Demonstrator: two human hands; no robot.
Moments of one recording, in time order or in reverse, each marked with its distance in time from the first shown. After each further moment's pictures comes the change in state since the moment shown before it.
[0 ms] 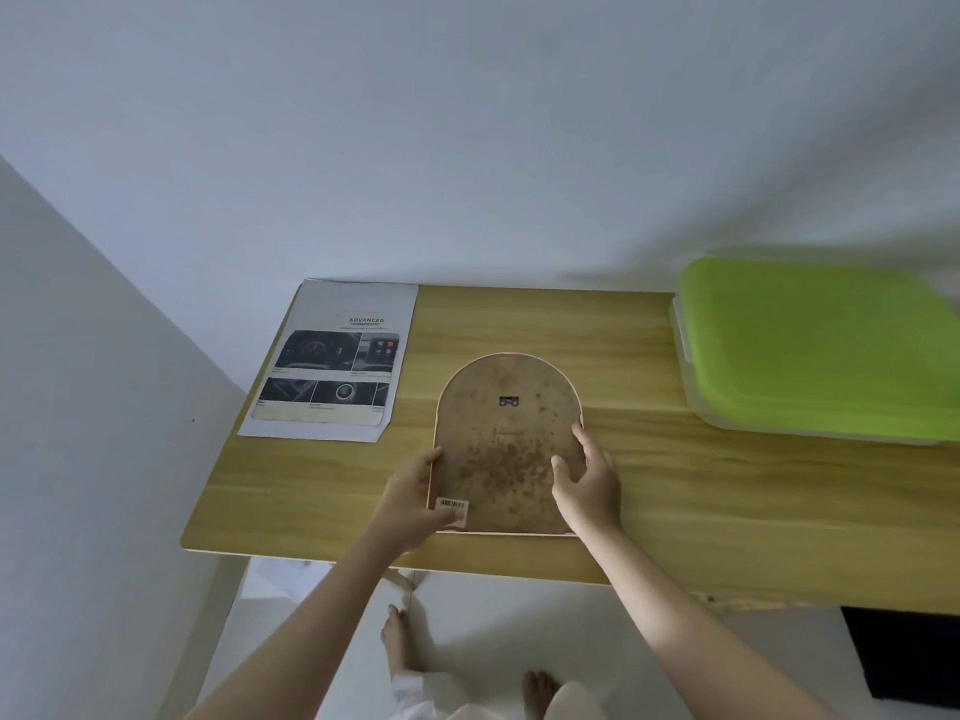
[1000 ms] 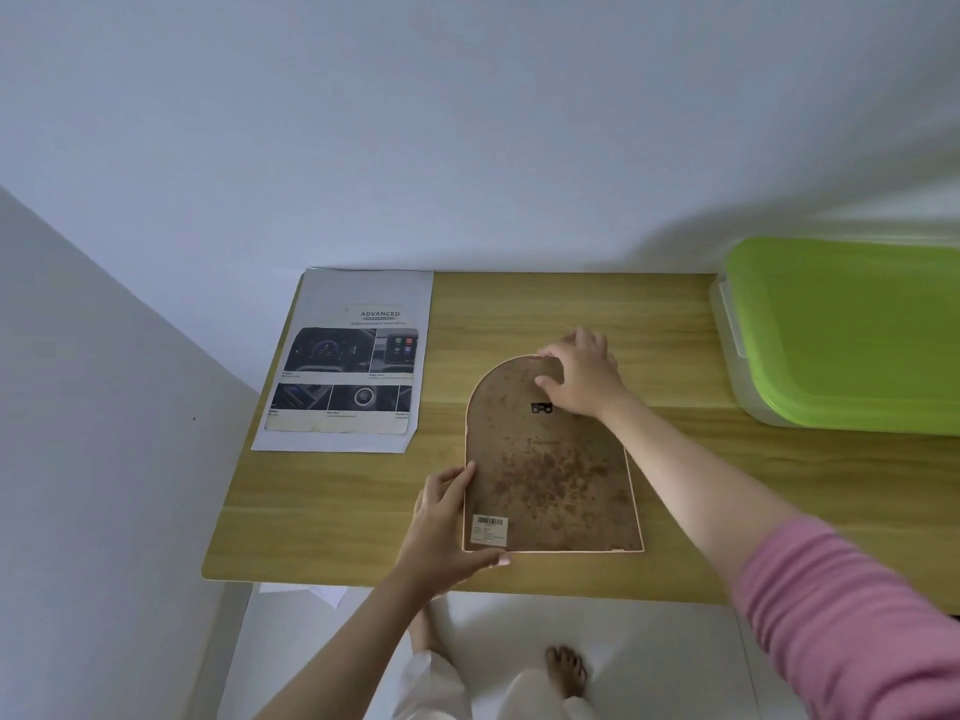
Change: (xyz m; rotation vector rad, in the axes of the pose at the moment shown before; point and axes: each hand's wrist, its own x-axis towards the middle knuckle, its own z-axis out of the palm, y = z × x) left_hand 0.005 -0.031 -0.008 0.261 -0.044 0.223; right_hand 0.125 -0.081 0.038 -0.750 -0.342 -0.355
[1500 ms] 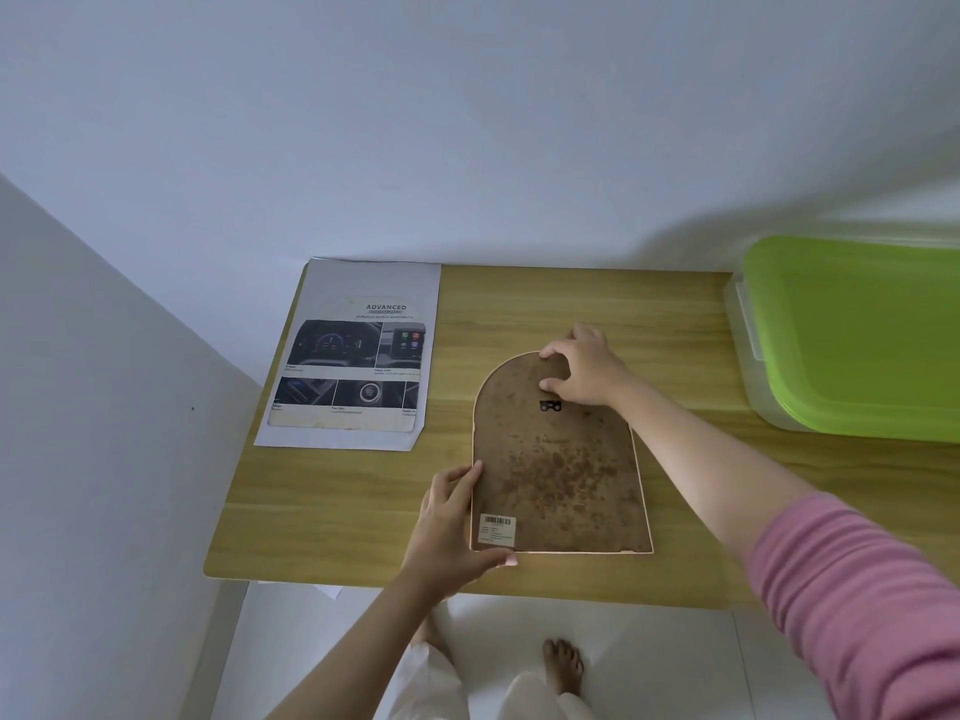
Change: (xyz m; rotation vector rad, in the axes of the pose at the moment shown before) left_hand 0.001 0.000 -0.002 0.003 -0.002 -0.025; right_hand 0.017 -0.004 -0.006 0.029 -0.183 -0.013
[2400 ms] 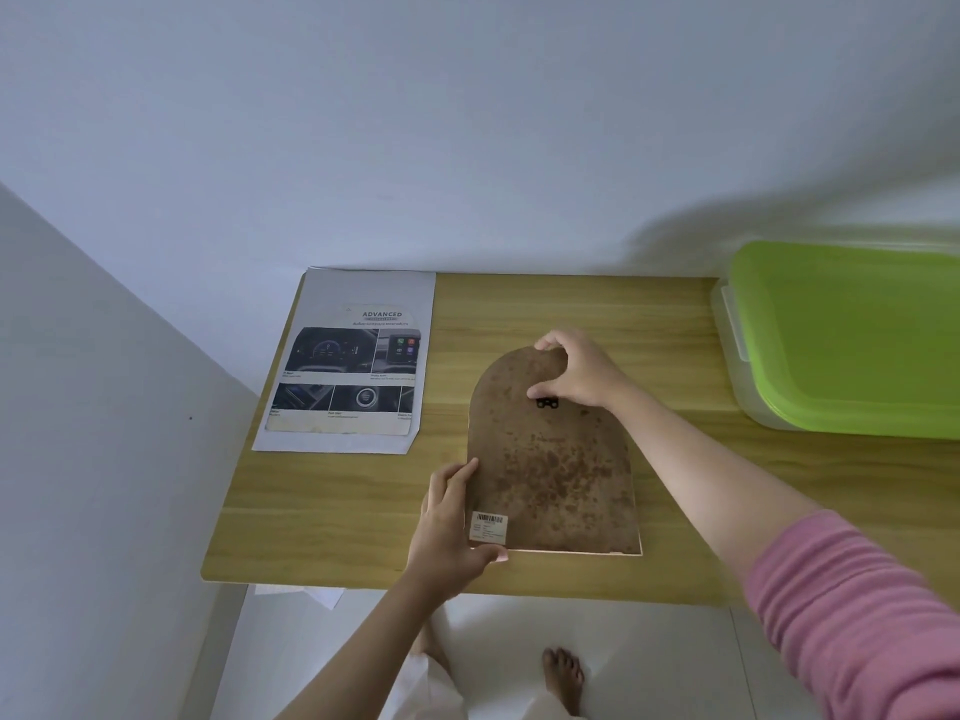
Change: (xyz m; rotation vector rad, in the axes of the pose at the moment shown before) left_hand -0.002 0.008 0.005 -0.068 0.070 0.008; right_hand -0.009 0.002 -0.003 0.326 0.068 -0.058
